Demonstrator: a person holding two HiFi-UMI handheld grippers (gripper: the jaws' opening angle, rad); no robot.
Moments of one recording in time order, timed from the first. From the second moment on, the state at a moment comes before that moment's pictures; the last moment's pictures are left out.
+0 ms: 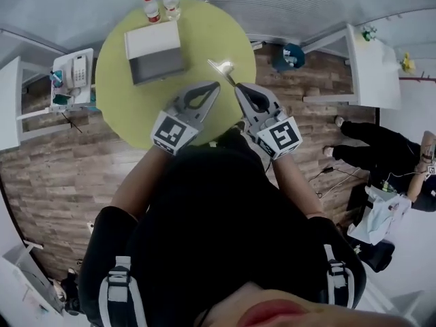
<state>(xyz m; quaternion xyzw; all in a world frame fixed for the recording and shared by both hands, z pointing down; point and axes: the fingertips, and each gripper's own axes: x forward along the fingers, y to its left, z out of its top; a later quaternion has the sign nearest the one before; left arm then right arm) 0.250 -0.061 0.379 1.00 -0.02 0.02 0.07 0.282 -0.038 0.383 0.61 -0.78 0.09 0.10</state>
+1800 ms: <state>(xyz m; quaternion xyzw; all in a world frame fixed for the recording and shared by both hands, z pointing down) 0.357 -0.143 0.578 0.92 -0.37 0.02 0.11 0.433 -0.135 0.741 0.35 -0.82 0.31 0.33</state>
